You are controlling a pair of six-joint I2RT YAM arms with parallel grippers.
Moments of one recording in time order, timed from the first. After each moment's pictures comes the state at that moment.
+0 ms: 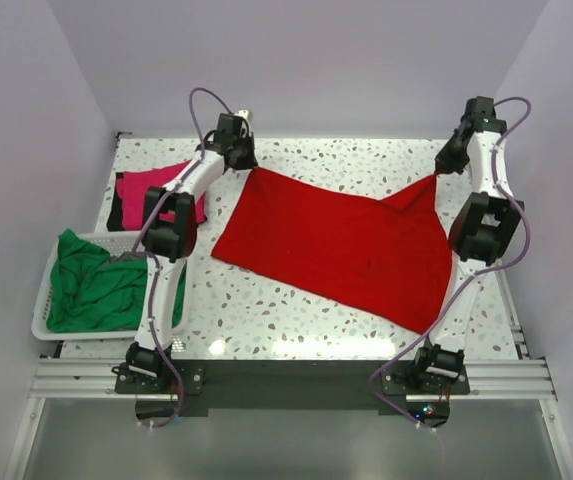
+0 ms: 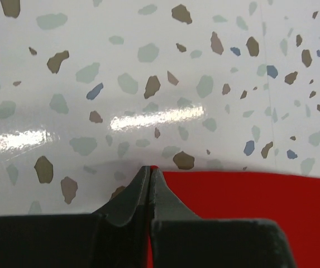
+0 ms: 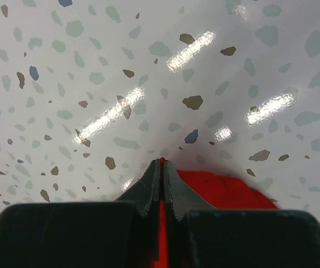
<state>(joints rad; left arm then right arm) -0.26 2.48 2.14 -0.40 0.12 -0.31 -0.23 2.37 2.33 -1.02 0.01 0.49</state>
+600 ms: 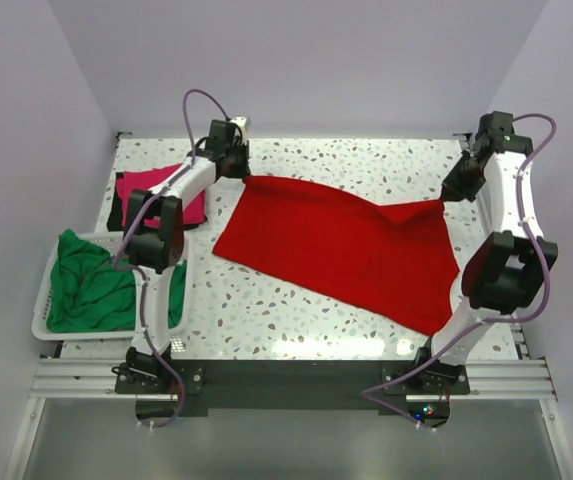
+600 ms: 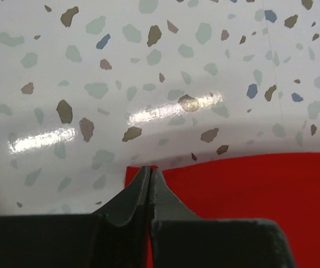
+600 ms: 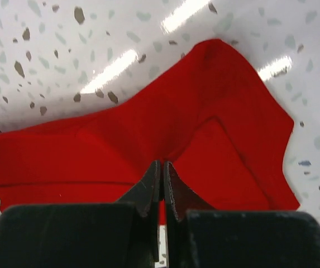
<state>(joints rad) -0.26 2.25 1.83 -0.32 0.12 -0.20 -0.24 1.83 1.80 -1.12 -0.05 0.47</state>
